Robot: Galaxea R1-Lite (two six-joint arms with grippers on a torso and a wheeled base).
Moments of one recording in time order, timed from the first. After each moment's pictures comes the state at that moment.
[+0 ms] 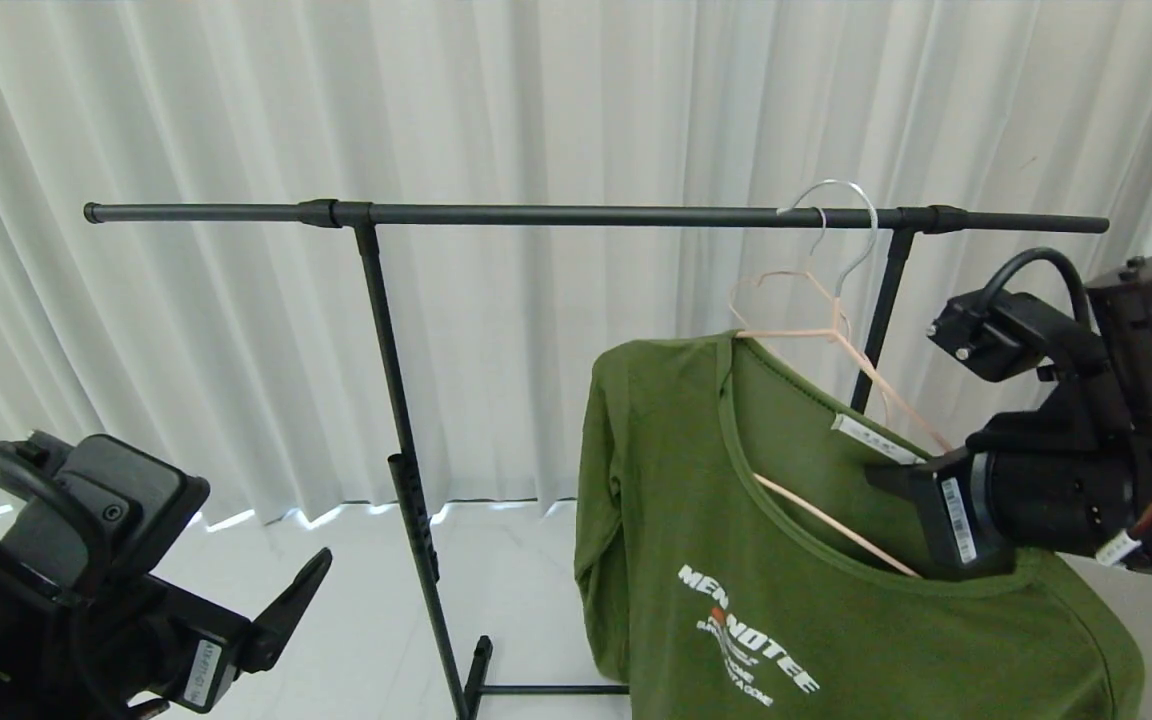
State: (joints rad) left arm -0.65 1.08 -0.39 -0.33 0.58 0.32; right arm 0.77 1.41 -1.02 0.20 -0.25 0.20
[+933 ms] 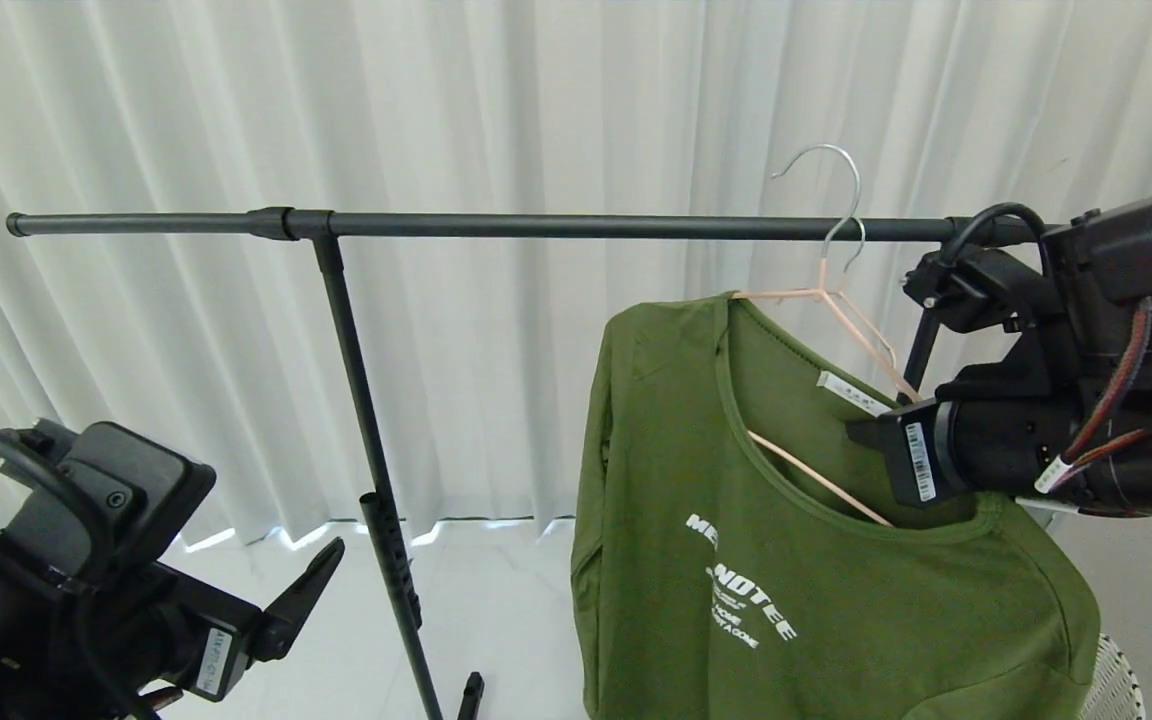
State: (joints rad) left arm -0.65 1.10 -0.40 -0.36 0.55 0.31; right arm 0.75 1.47 -1.11 0.20 -0.26 0.20
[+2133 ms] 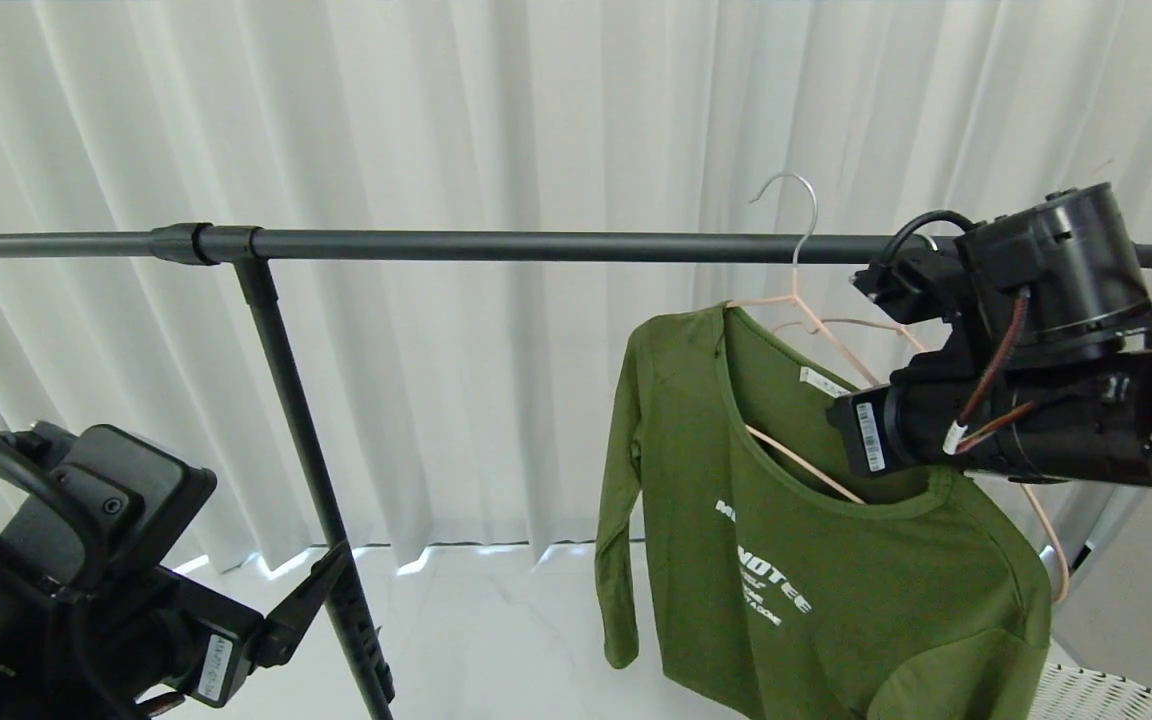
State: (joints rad) left arm -0.68 1.09 -0.40 -0.36 0.55 0.32; right arm 0.71 1.59 -1.20 0.19 -0.30 0.20
